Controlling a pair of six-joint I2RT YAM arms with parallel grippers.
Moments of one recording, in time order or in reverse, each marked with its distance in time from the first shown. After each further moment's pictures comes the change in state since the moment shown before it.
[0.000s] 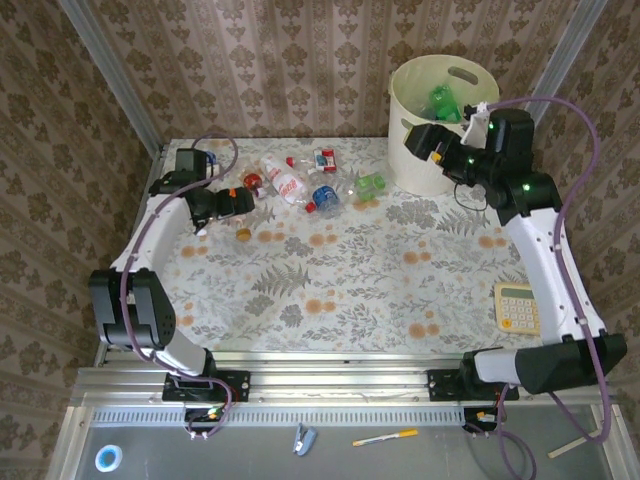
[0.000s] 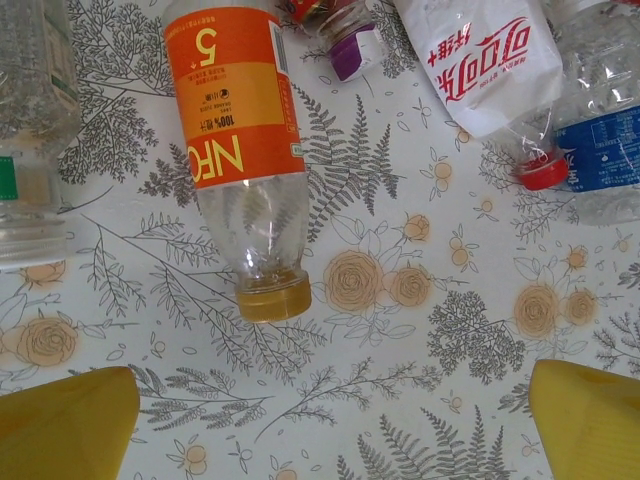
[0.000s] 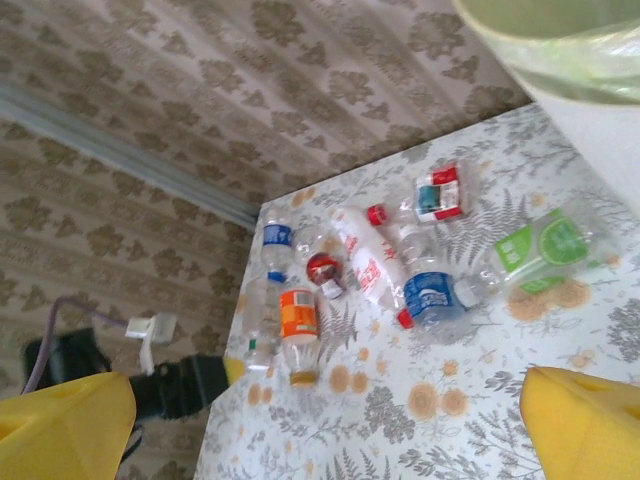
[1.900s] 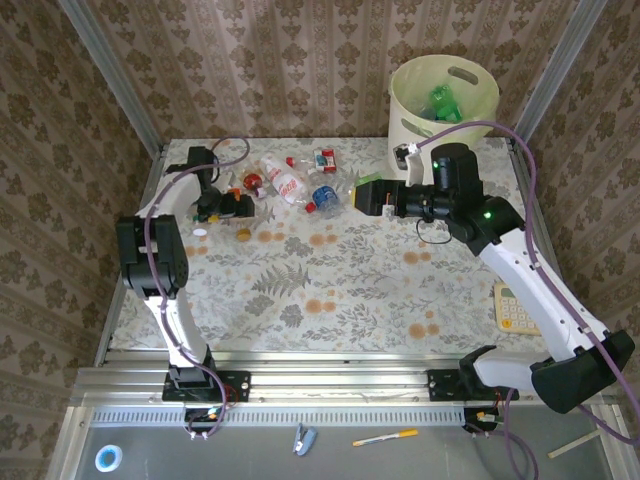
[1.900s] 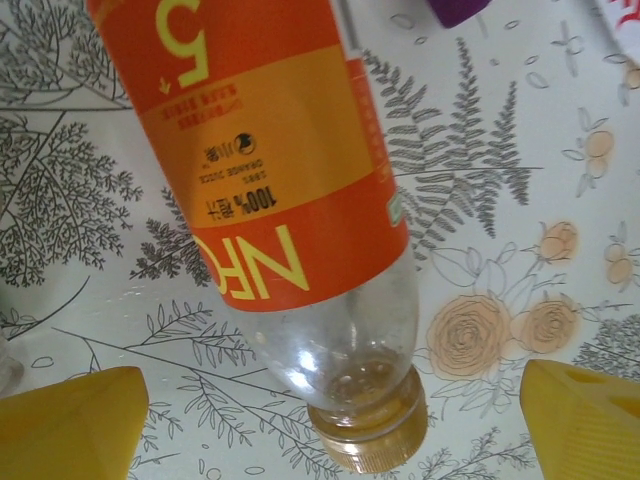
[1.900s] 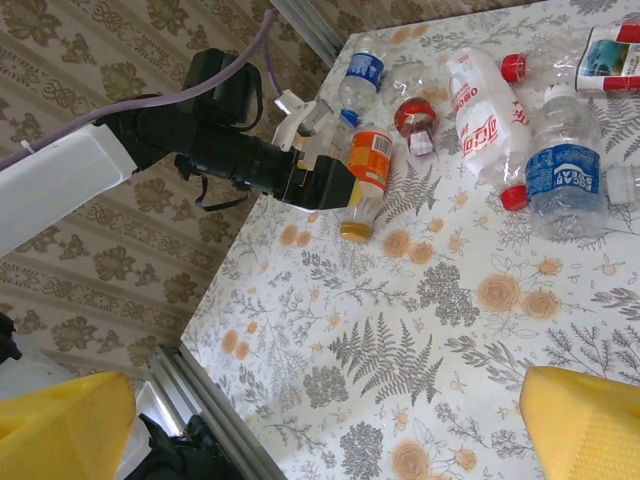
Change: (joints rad) left arm 0.055 0.397 0.214 -0.073 0.029 0.232; right arm 0.320 -0.059 -0.162 0.023 -0.005 -0.158
